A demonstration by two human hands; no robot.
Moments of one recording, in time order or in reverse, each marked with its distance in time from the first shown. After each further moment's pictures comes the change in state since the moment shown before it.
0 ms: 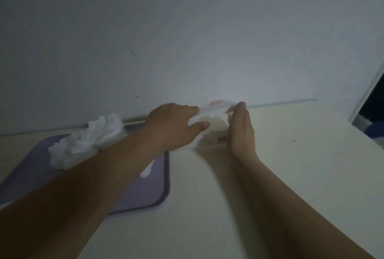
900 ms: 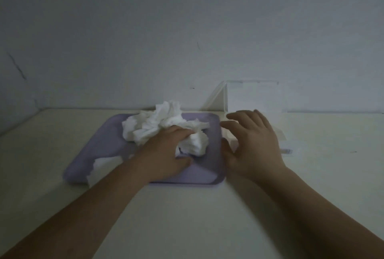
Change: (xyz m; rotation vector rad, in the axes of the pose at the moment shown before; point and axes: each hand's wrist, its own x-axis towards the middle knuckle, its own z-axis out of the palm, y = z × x) left_hand -0.135 -0.116 0.027 -0.362 0.017 -0.134; right_hand -0.065 -0.022 0.050 -0.762 -0.223 -0.983
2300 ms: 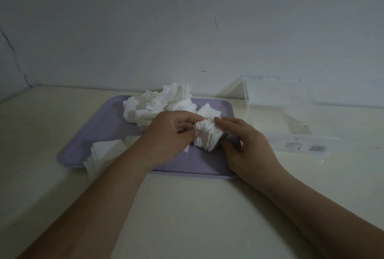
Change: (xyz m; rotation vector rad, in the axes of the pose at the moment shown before) left_hand -0.006 0.003 0.003 -0.710 0.195 -0.106; right_hand -0.022 -0.028 0.040 0.492 -0.130 0.189
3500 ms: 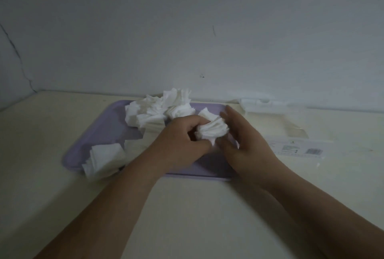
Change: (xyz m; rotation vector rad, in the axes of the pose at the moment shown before) left_hand -0.007 0.018 0.012 0.098 -0.100 -0.012; right_hand 0.007 -0.032 -0.019 0.307 -0.132 0.226
